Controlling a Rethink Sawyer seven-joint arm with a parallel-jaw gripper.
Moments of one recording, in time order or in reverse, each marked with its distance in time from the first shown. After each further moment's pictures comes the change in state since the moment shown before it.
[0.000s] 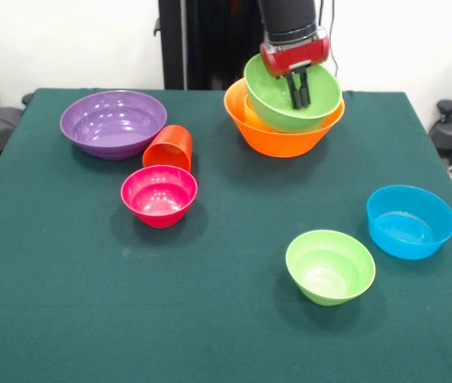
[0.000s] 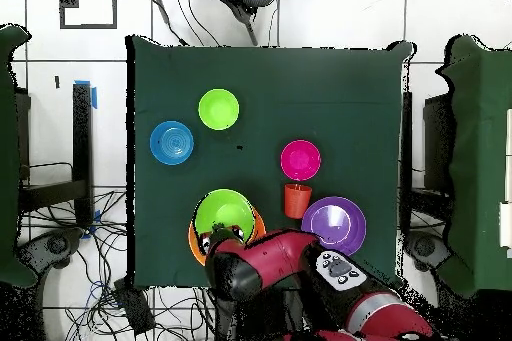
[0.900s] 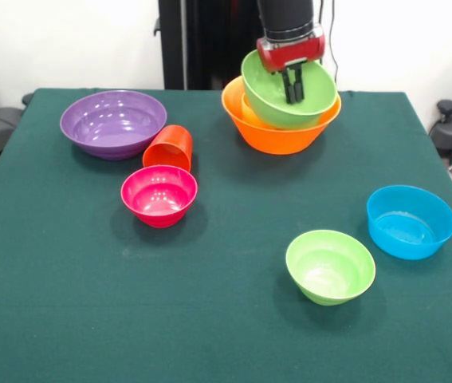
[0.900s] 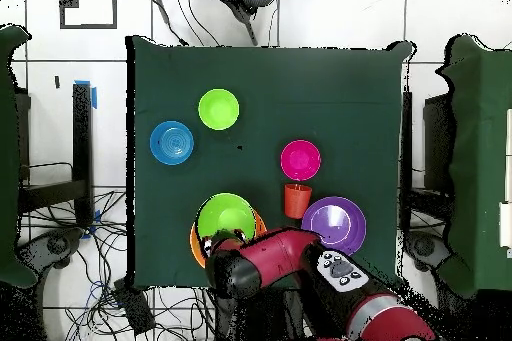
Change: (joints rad) arm -0.004 -0.018 0.013 0.000 0.014 0.112 0.000
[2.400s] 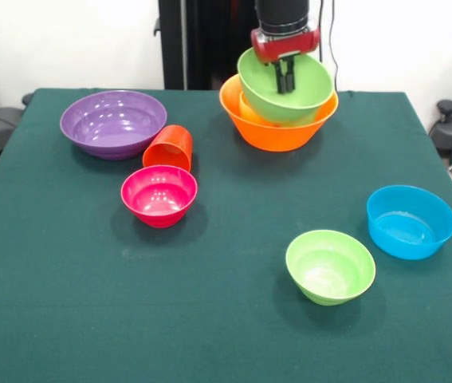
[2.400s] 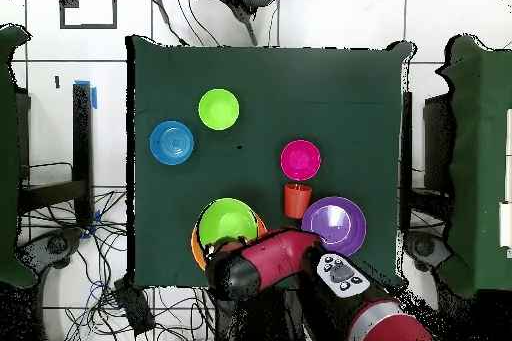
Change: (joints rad) arm 0.001 -0.033 0.003 0.012 -0.001 0.117 0.000
